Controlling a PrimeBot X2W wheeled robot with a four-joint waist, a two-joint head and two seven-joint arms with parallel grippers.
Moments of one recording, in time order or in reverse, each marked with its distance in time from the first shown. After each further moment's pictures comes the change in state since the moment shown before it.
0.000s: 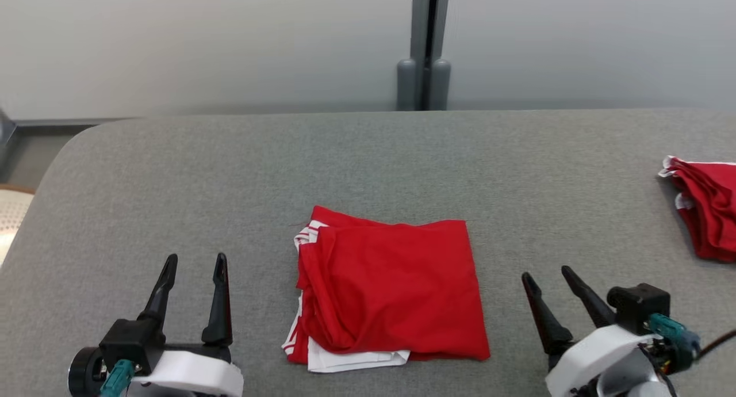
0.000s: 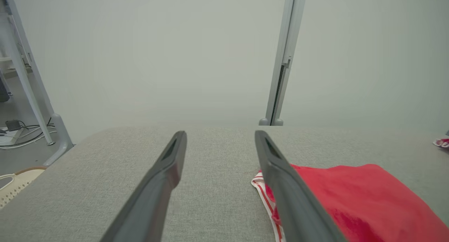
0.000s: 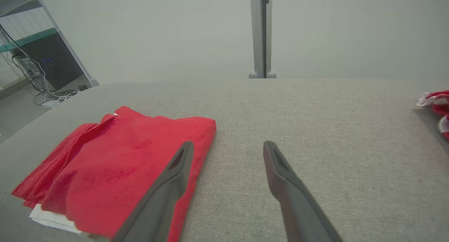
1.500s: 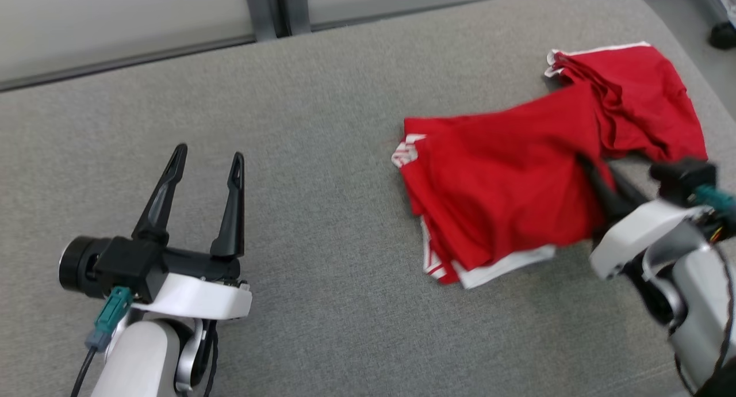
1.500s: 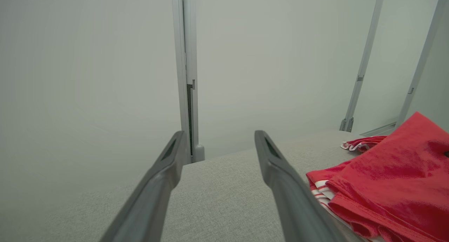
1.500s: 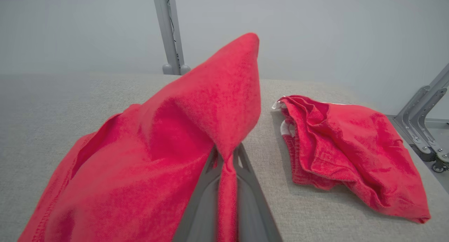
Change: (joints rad) left arm -0.222 0.028 -0.051 -0.067 0.052 -0.044 -0.018; right arm -0.403 -0.189 0.179 0.245 0.126 0.001 -0.059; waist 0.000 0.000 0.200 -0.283
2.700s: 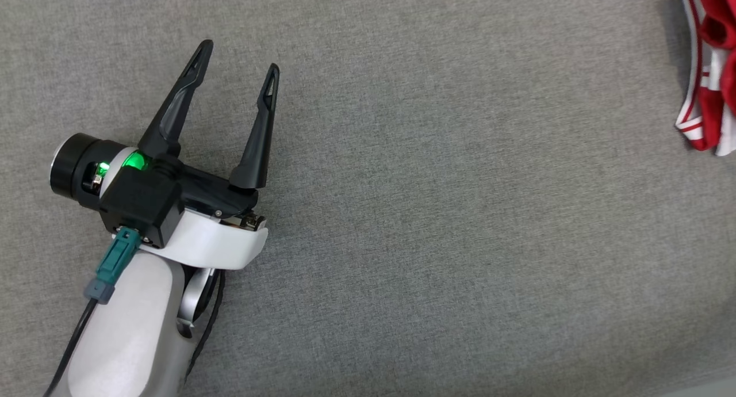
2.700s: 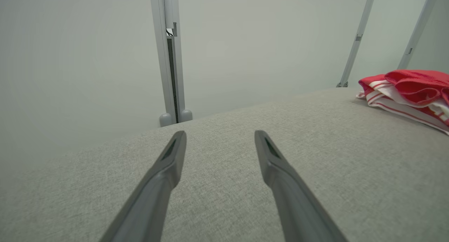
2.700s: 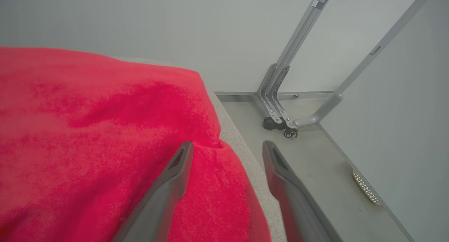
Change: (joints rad) left arm -0.243 0.042 -0.093 -0.067 0.058 -0.049 0.029; right arm -0.387 -0.243 -0.438 0.484 -0.128 0.000 -0.157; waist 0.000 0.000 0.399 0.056
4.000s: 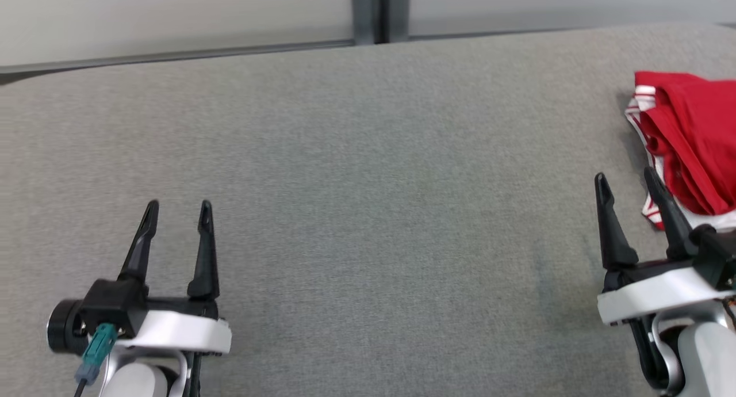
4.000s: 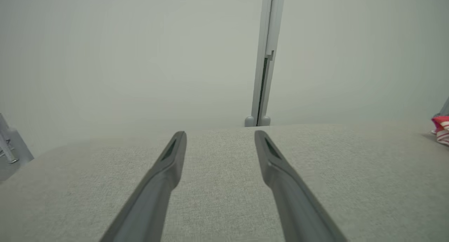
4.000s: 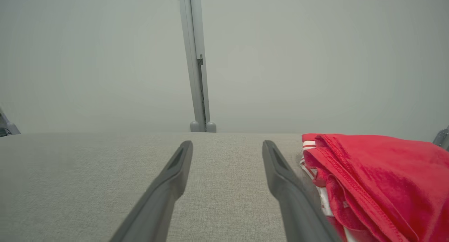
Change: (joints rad) left arm 0.312 -0.019 0.104 0.128 -0.124 0.125 -0.049; right arm 0.632 0.446 0.073 -0.779 -0.135 0.000 0.047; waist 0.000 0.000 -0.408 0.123
